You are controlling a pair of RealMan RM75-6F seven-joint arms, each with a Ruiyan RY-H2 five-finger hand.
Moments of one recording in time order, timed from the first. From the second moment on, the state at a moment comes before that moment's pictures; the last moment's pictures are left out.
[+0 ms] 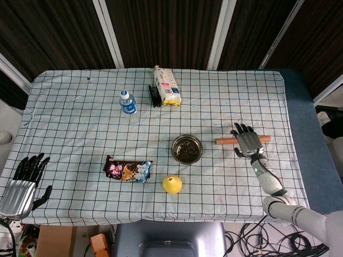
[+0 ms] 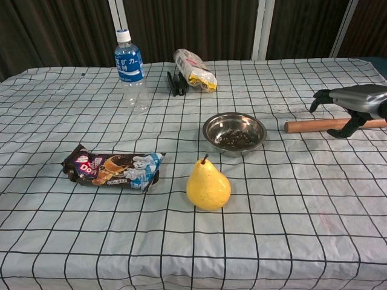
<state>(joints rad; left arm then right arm) -0.12 -1.18 -0.02 -1.54 1.62 1.55 0.06 0.69 -1.56 0.17 -1.06 -1.06 0.75 -0.30</state>
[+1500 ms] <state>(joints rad) -0.11 -1.17 -0.04 -1.55 1.59 1.56 0.06 0.64 -1.60 0.25 -1.03 -1.13 0.91 0.15</state>
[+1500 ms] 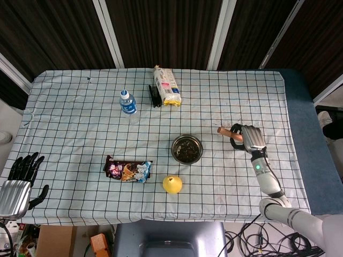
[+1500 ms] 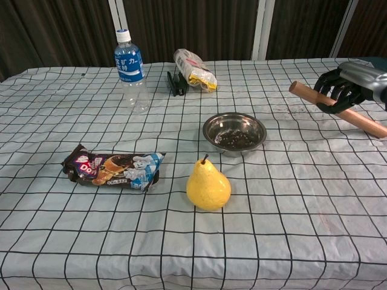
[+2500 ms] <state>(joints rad) -0.12 -1.17 -0.03 -1.56 1.58 1.53 0.07 0.53 -1.58 0.33 -0.89 -1.38 0.85 1.53</state>
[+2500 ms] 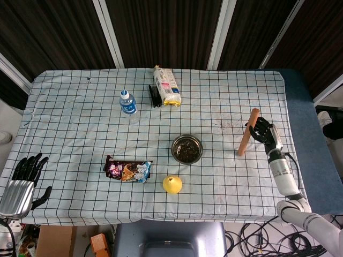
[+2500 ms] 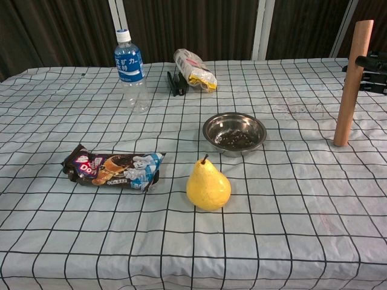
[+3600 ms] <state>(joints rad) -0.12 -1.17 -0.03 -1.57 1.58 1.53 0.07 0.51 -1.69 0.18 -0.61 -1.47 1.07 1.74</state>
